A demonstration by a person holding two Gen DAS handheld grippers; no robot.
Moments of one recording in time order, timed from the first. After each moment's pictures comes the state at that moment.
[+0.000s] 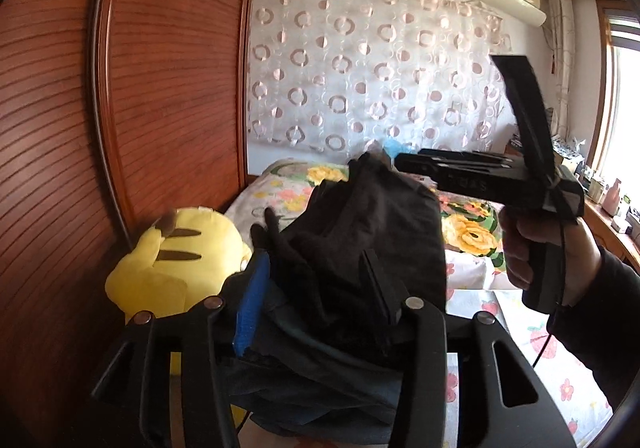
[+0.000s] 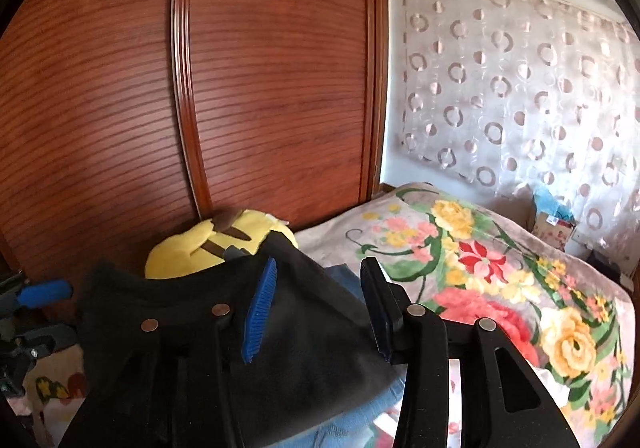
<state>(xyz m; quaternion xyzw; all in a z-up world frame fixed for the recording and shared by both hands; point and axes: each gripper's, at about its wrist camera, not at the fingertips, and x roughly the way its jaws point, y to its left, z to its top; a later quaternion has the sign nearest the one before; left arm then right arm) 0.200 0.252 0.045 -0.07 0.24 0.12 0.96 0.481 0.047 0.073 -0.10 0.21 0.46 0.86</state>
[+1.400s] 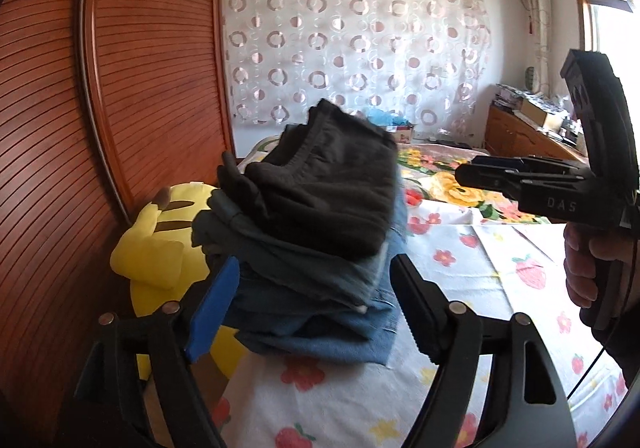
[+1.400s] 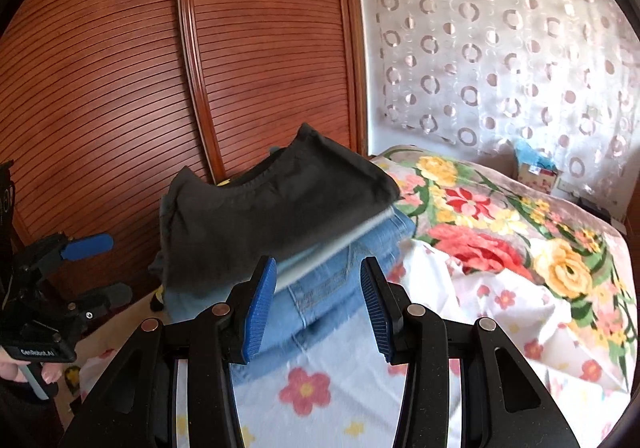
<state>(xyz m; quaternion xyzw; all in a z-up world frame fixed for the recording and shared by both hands) 0.147 0.206 0.027 -0.03 0.28 0.09 0.95 0.356 -0.038 0.072 -0.07 0.26 0.42 0.86</state>
